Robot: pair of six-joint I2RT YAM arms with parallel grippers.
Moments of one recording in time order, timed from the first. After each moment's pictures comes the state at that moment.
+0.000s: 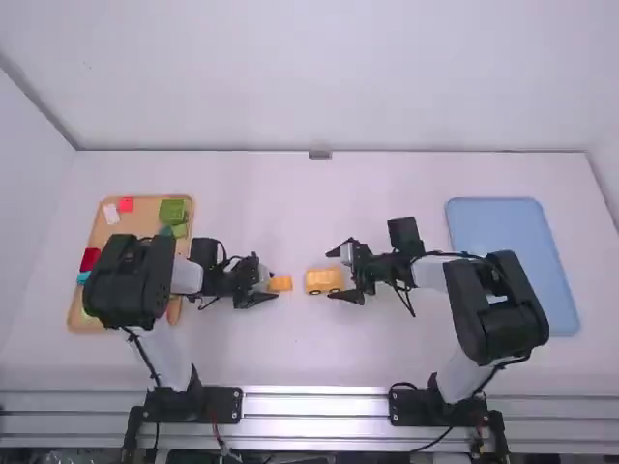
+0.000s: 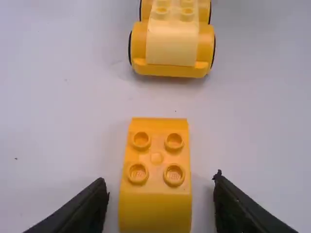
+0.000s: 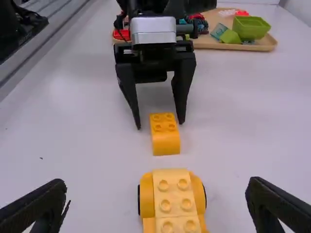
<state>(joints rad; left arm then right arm) 0.05 1.91 0.56 0.16 0.99 1.22 0.24 1.78 0.69 0.05 -1.18 -1.08</state>
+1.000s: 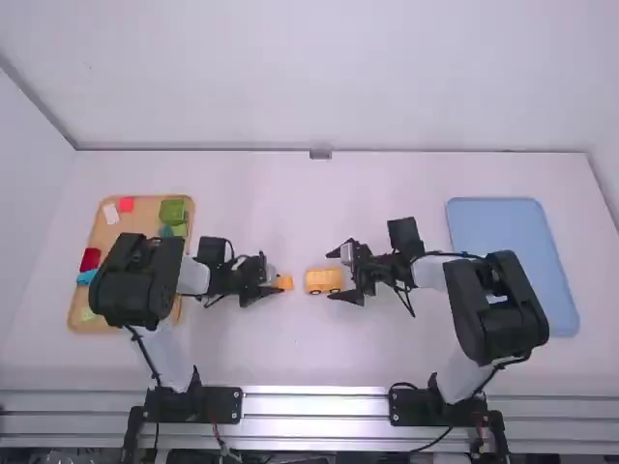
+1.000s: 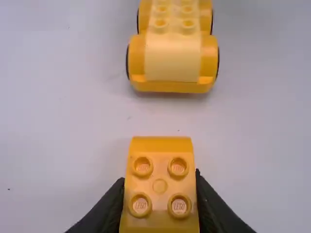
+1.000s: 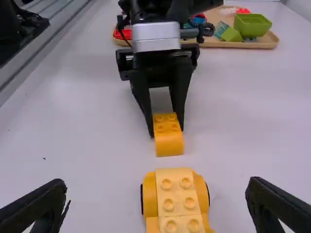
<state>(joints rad) -0.01 1.91 0.56 0.23 0.96 1.14 0.24 1.78 0.69 0.04 -1.18 -1.07</state>
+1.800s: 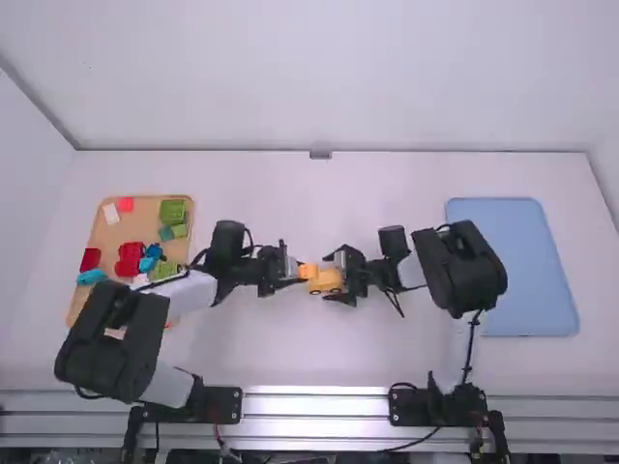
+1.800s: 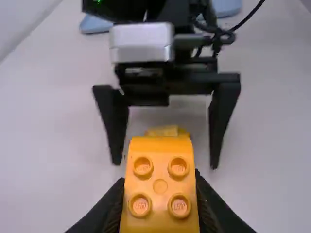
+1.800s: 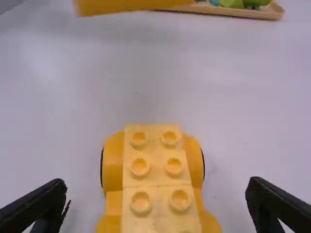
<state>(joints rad) -0.24 1.55 0.55 0.23 0.93 0.92 0.25 2.12 0.69 0.46 -1.16 -1.02</state>
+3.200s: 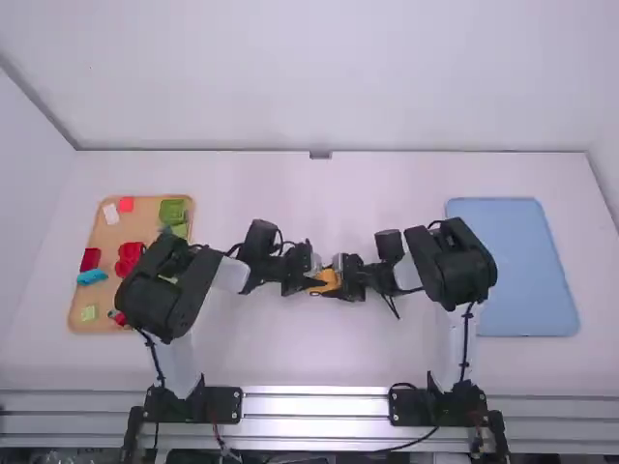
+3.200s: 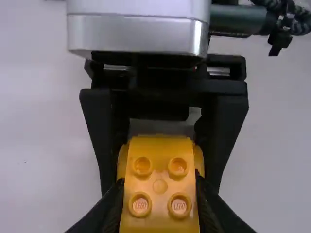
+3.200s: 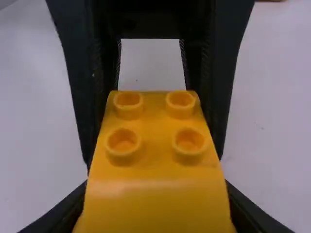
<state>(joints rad) -0.36 1.89 0.69 0.37 0.89 0.77 0.28 2.17 0.69 0.52 -1.13 -0.96</state>
